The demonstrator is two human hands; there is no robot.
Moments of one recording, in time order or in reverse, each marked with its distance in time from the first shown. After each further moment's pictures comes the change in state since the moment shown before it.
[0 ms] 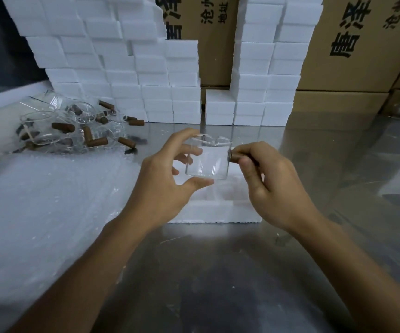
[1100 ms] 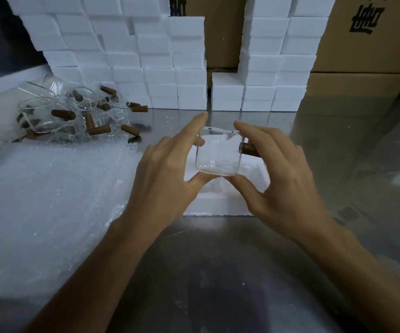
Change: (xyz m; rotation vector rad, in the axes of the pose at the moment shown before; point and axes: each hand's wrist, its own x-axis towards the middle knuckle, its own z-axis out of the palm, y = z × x) left_hand -0.007 0.001 0.001 0.358 0.038 0.161; right_hand -0.012 0.001 0.014 -0.205 0.060 -0.162
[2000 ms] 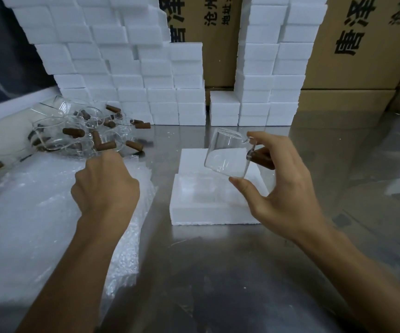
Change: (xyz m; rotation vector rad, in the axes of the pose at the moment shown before) left_hand 0.006 -0.030 -0.048 0.470 -0.024 -0.828; right_hand 0.005 -0.005 -0.010 0.165 0.097 0.054
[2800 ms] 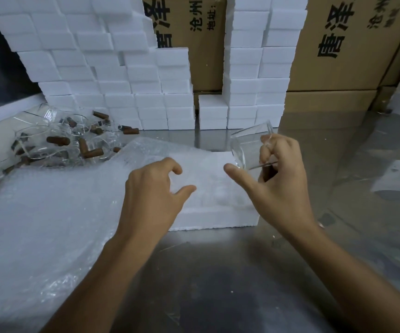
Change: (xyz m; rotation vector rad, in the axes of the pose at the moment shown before) left_hand -0.038 0.036 0.018 -0.471 -0.003 0.584; right_hand 0.005 0.000 -0.004 0.146 0.194 0.295
